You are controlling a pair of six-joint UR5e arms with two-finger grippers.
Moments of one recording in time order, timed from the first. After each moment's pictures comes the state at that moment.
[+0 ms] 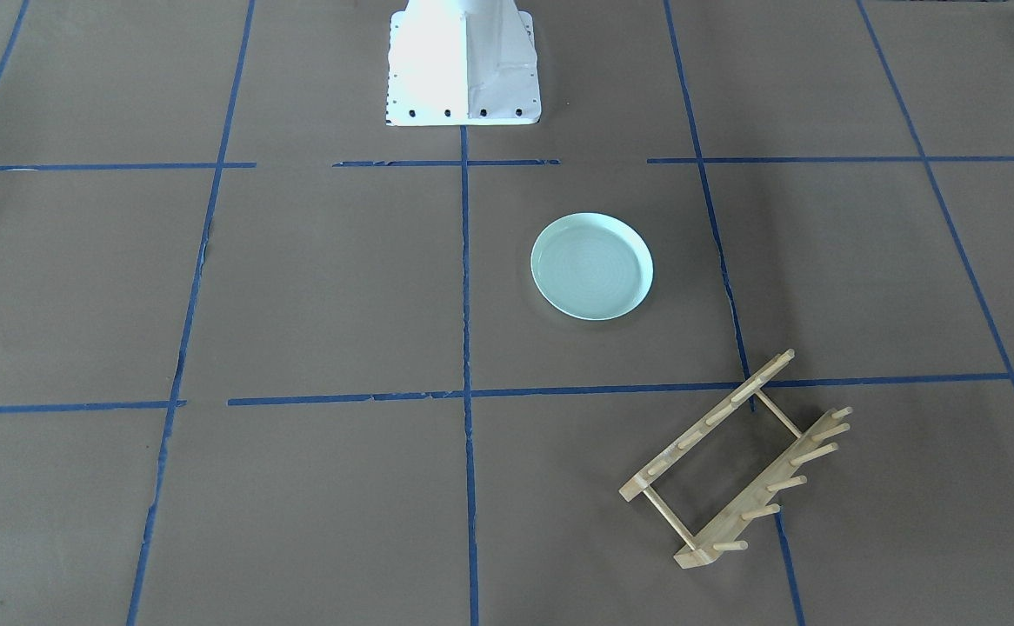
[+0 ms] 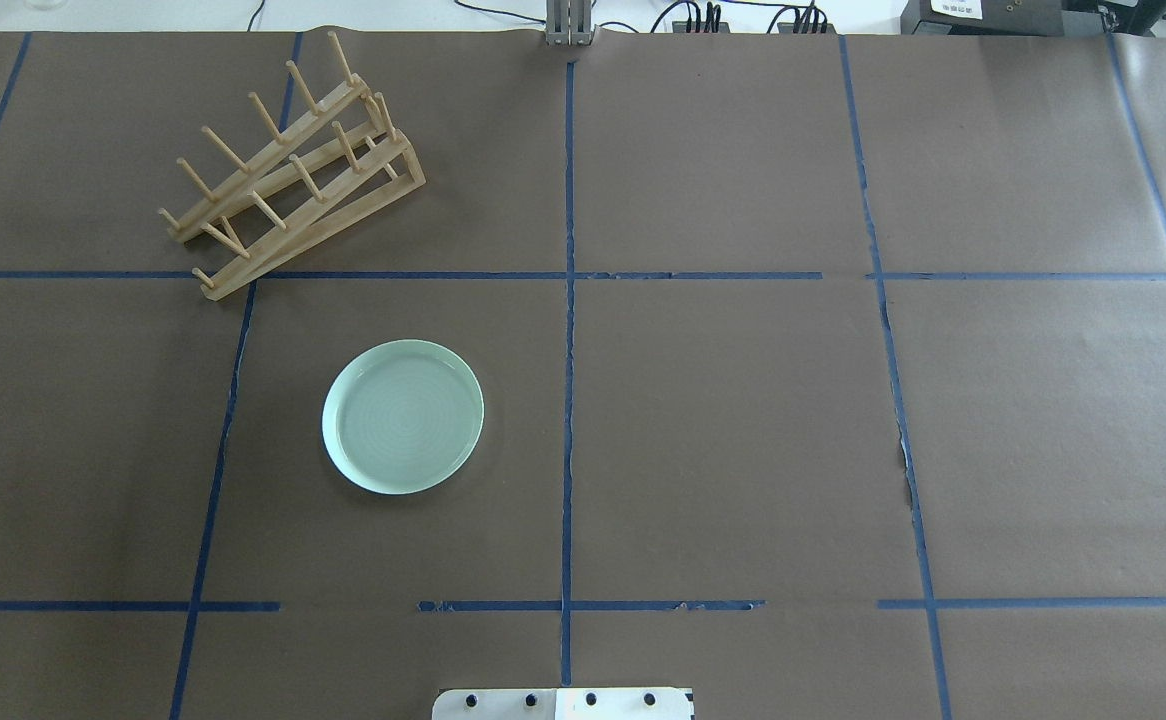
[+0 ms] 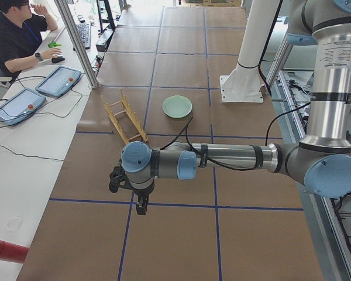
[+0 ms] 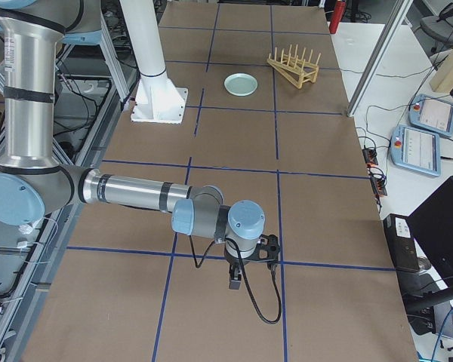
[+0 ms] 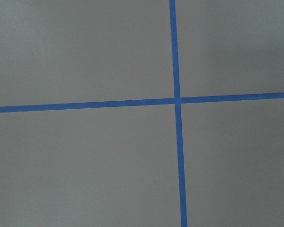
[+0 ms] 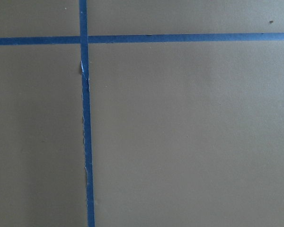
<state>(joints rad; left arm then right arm) -1.61 -1.58 -1.58 -1.57 -2.36 0.07 1.62 -1.68 1.60 -1.60 2.30 -0.07</state>
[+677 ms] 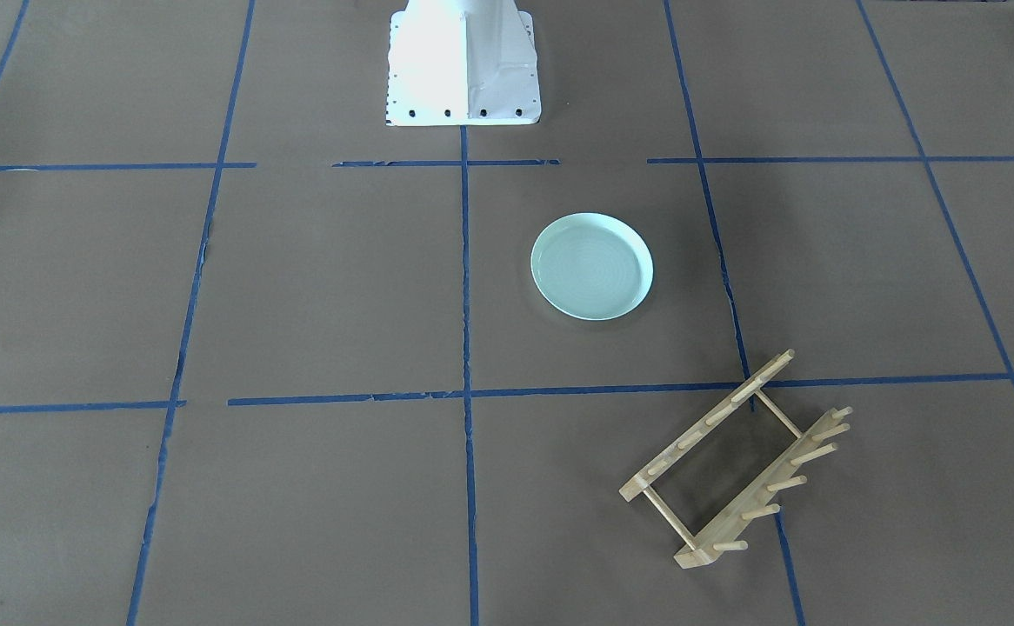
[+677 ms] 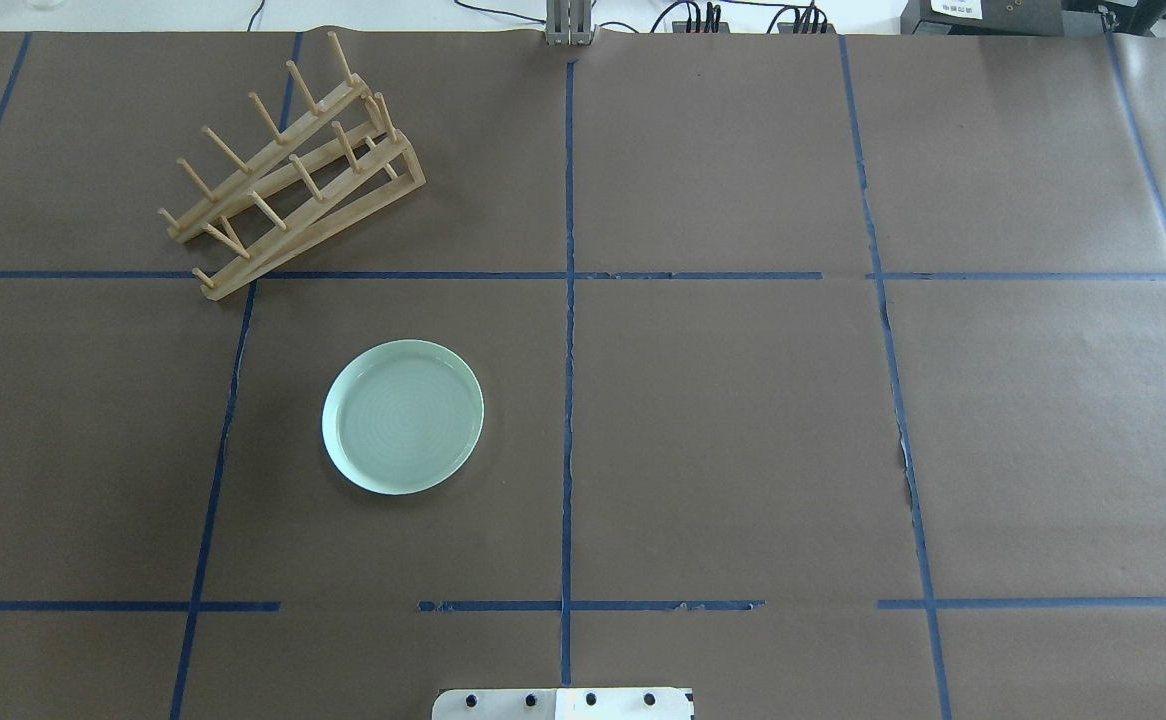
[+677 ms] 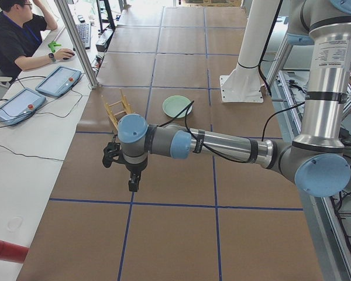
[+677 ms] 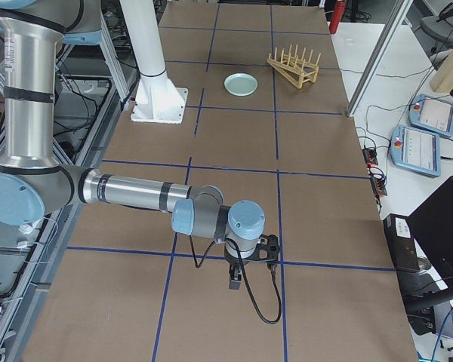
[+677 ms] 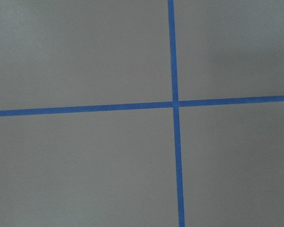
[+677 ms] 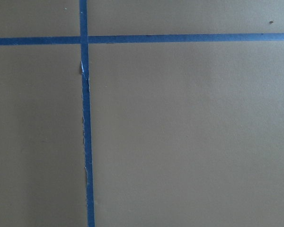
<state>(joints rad) -1.54 -1.63 -1.73 -1.57 -2.36 -0.12 1.62 -1.68 1.60 -1.60 2.30 -0.07</state>
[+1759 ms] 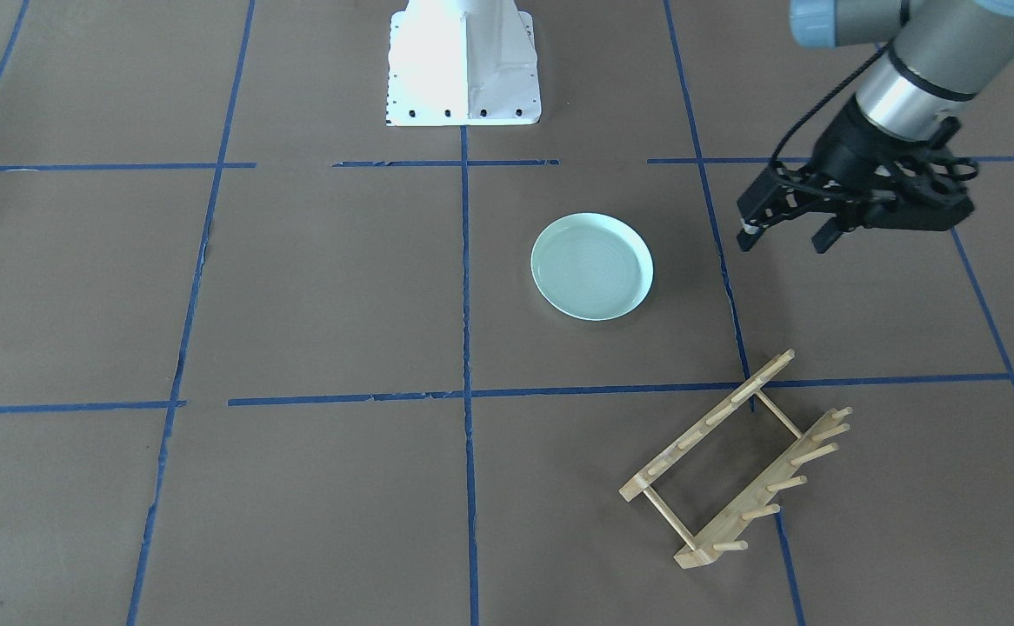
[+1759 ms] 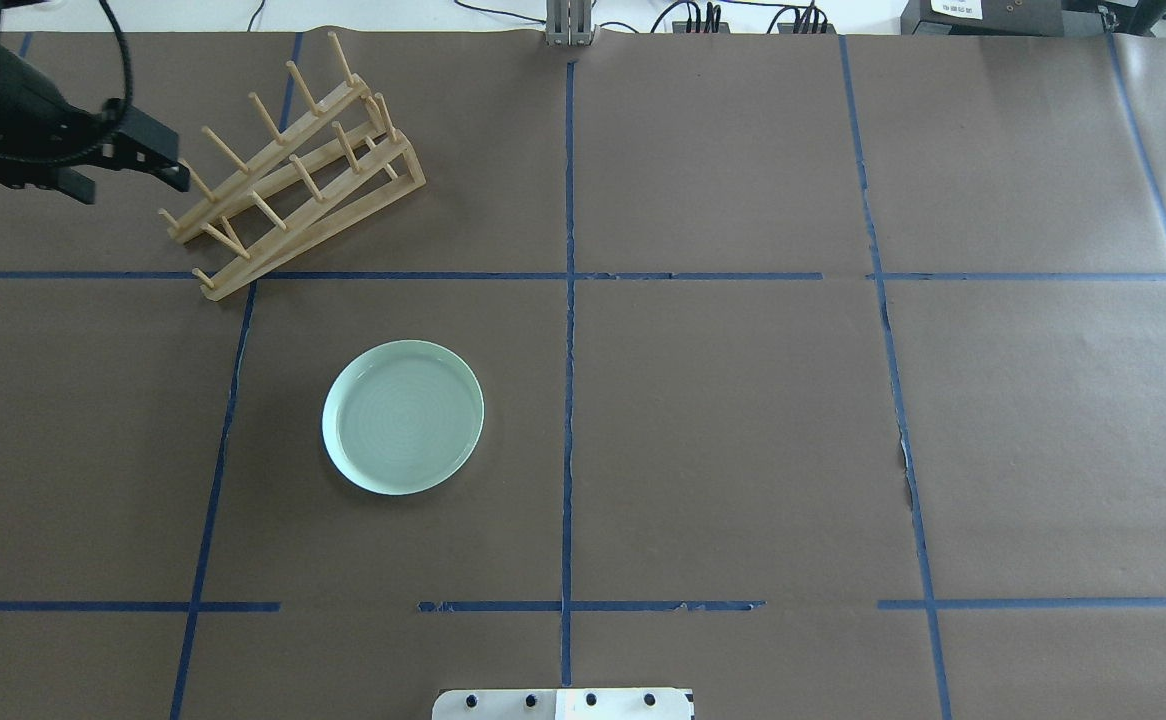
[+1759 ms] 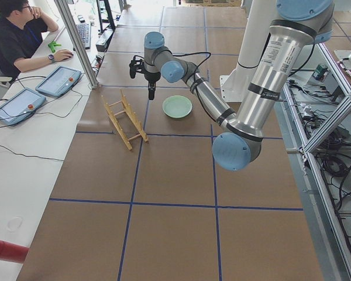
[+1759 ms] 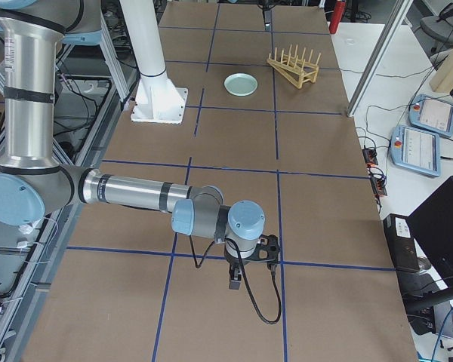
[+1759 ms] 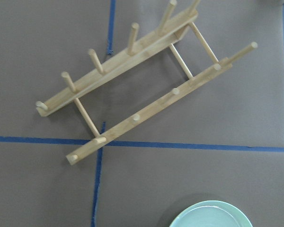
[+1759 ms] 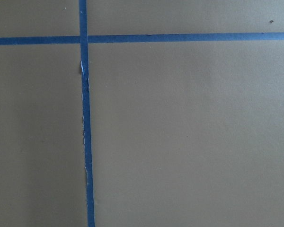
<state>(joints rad) -0.97 -1.98 -1.98 -1.56 -2.19 -1.00 1.62 -1.68 1.60 -1.60 2.30 -0.07</state>
